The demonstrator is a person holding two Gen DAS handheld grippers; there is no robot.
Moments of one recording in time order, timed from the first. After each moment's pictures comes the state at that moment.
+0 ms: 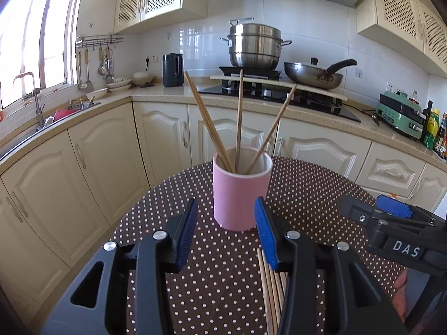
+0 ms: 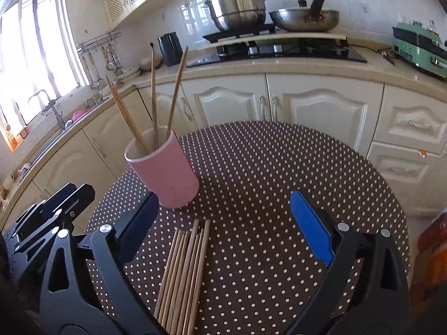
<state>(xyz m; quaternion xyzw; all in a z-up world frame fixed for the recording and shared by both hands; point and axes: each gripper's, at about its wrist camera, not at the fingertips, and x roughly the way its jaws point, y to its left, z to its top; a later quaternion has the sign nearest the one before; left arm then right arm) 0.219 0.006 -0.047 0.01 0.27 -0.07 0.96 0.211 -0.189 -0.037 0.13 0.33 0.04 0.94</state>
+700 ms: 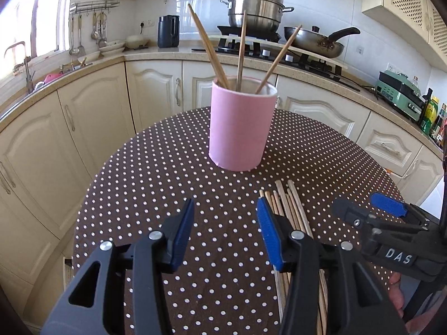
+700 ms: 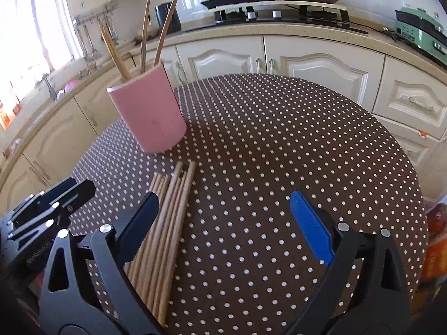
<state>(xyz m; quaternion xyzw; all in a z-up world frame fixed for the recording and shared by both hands) 0.207 0.017 -0.112 -0.01 0.35 -0.09 0.93 0.192 -0.175 -0.099 0.09 0.38 0.03 0.92</state>
